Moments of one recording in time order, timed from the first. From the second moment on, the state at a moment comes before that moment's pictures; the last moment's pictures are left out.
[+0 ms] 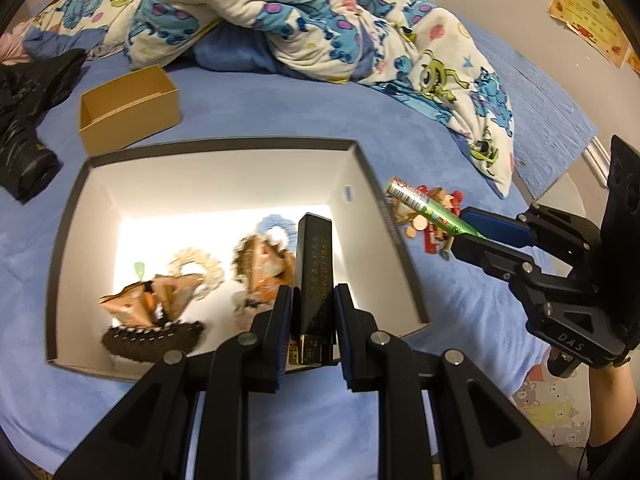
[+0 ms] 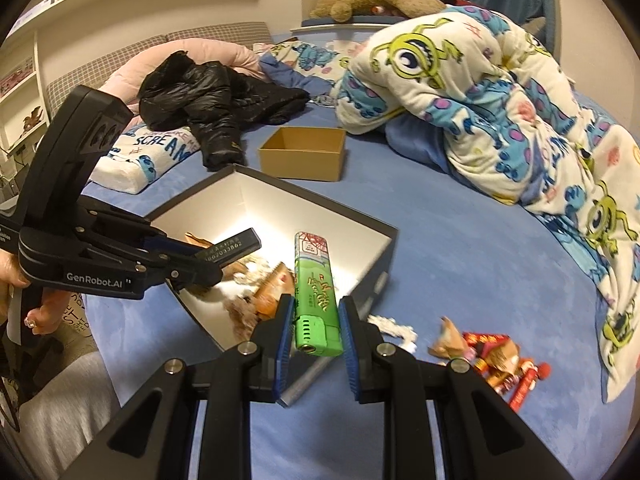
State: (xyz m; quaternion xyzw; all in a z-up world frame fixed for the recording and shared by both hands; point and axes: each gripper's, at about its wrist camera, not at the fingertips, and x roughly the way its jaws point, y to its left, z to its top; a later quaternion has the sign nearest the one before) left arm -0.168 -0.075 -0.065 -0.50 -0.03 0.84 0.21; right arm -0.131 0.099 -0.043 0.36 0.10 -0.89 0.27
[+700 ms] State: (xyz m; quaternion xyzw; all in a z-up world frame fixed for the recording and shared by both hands) left arm -0.185 -0.165 -0.092 -0.51 -0.05 0.84 0.16; right arm -0.148 0.008 -0.065 0.37 0.10 -0.87 0.30
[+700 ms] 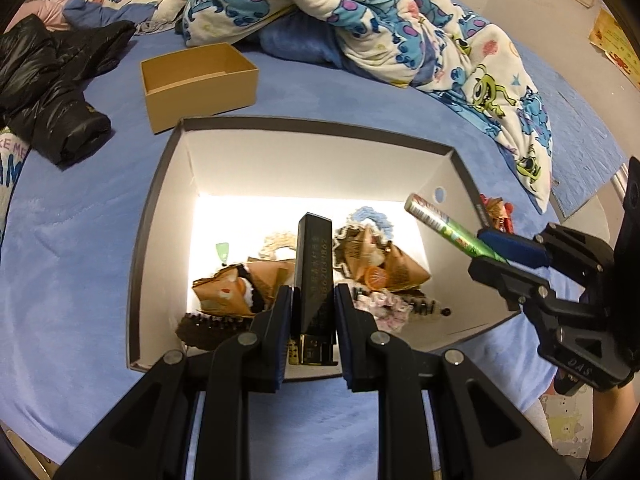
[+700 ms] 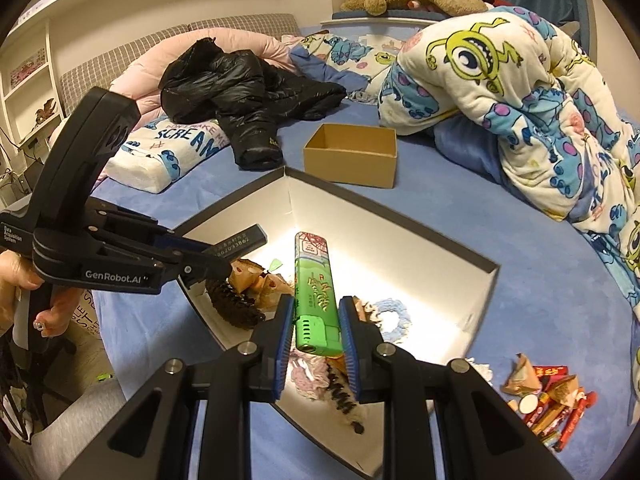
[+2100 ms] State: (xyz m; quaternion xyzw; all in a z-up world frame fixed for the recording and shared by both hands) left arm -0.174 -0.174 -0.093 -0.52 -0.02 0.85 0.12; right arm -0.150 -0.013 -0.087 0.40 0.10 -0.87 0.28
